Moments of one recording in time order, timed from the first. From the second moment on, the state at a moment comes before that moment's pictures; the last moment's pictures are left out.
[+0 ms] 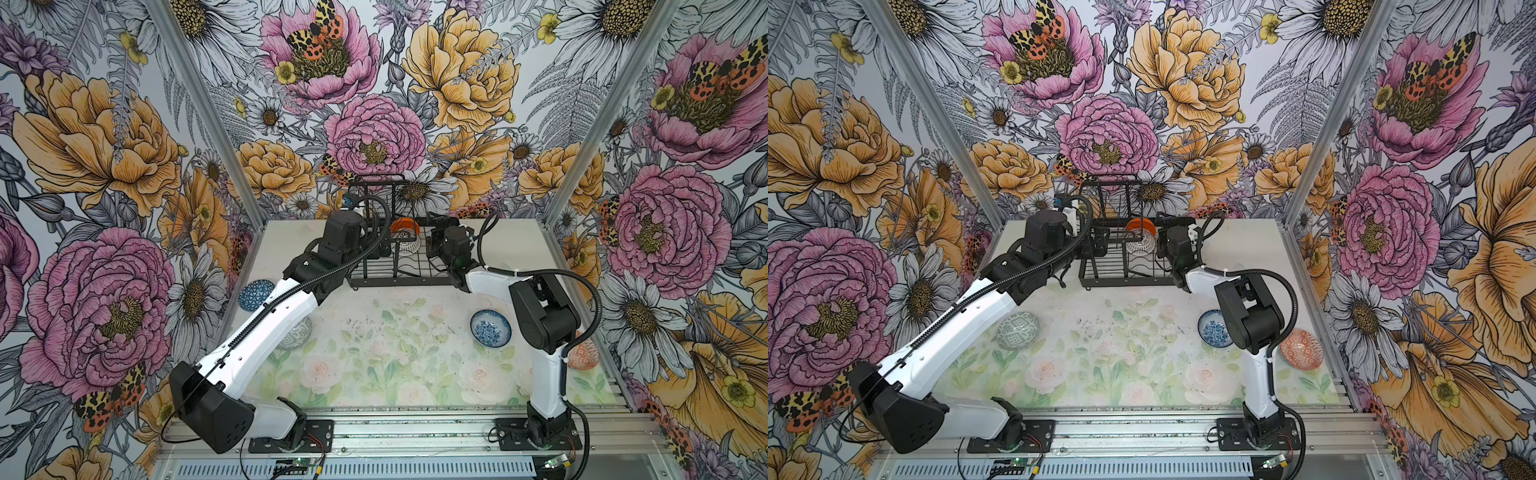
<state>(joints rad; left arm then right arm) -0.55 1.35 1.41 -0.48 -0.22 -0.40 0.43 2.02 1.30 0.56 0.10 1.61</state>
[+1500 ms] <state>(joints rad) 0.03 1.40 0.94 -0.87 0.09 -0.71 0.56 1.42 1.10 -0.29 -0.09 0.56</state>
